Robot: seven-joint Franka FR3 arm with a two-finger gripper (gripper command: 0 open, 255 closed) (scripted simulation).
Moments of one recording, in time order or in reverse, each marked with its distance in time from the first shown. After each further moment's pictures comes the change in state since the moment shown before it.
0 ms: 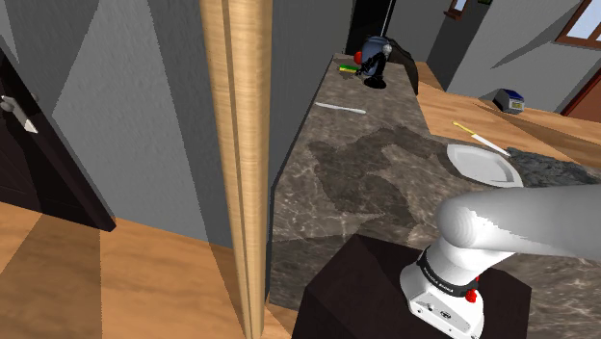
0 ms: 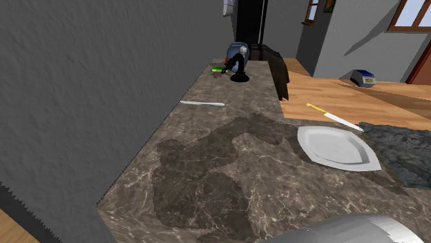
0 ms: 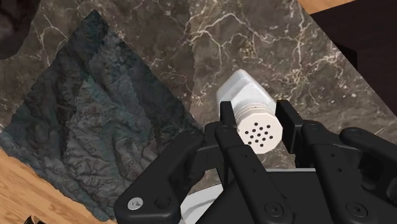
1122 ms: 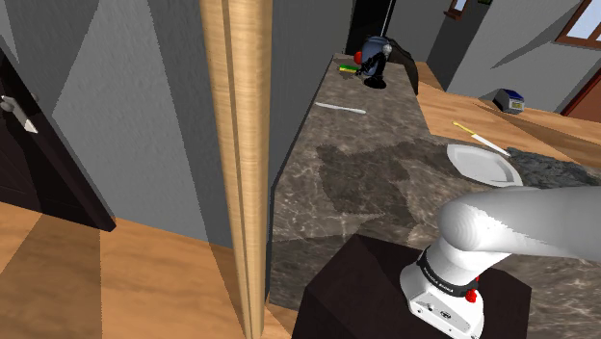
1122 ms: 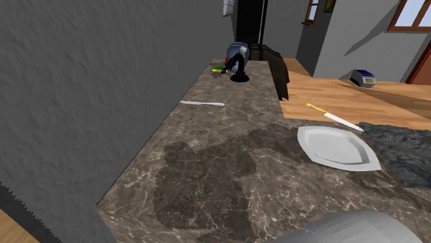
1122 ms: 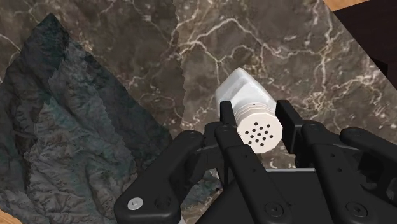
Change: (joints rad) arm 0.068 -0.022 -0.175 -0.120 -0.104 0.182 0.050
